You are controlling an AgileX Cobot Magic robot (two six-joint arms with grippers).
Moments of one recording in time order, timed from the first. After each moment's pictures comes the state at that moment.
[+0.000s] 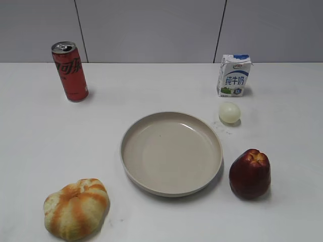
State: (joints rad) left arm -0.07 0.00 -0.48 -0.16 1.10 0.17; right arm 0.08 -0.01 -0.50 0.05 1.04 0.02
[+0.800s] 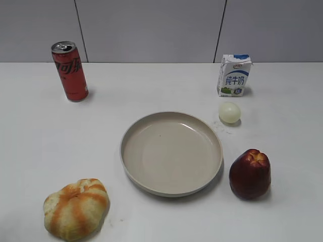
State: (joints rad) left arm -0.20 0.68 -0.64 -0.25 0.99 0.45; right arm 0.08 -0.01 -0.50 0.05 1.04 0.02
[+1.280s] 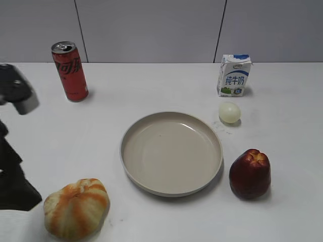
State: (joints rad) left arm -0.53 1.23 -0.76 -0.29 0.96 0.54; right arm 0.08 -0.01 -0.50 0.05 1.04 0.02
